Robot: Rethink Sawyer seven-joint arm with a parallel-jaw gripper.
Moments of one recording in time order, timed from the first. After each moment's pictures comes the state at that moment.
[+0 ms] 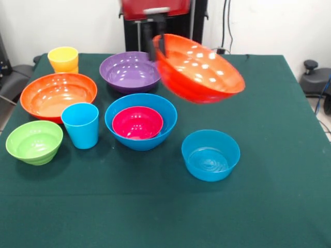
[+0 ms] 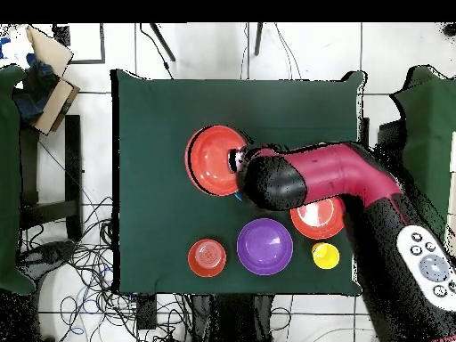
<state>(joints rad) -0.89 -0.86 0.86 1.79 -0.58 0.66 1.86</state>
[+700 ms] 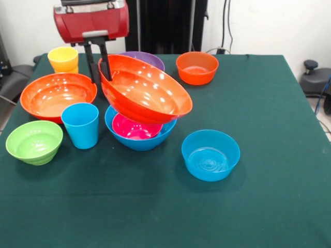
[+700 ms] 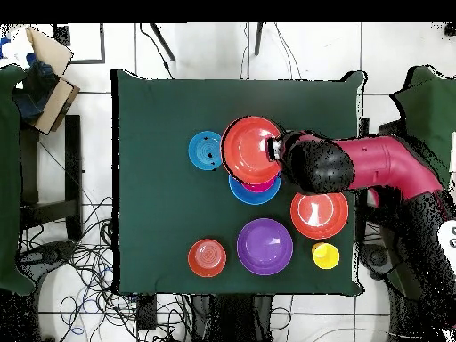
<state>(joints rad) -0.97 -0.73 0.88 1.66 -0.65 0.71 1.68</state>
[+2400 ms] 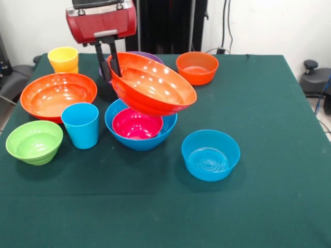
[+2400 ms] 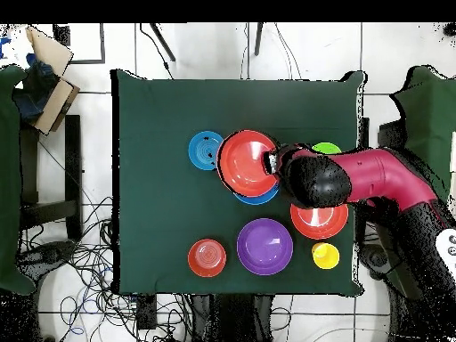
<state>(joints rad) -1.04 -0.73 0.94 1.74 -0.68 0.69 1.68</state>
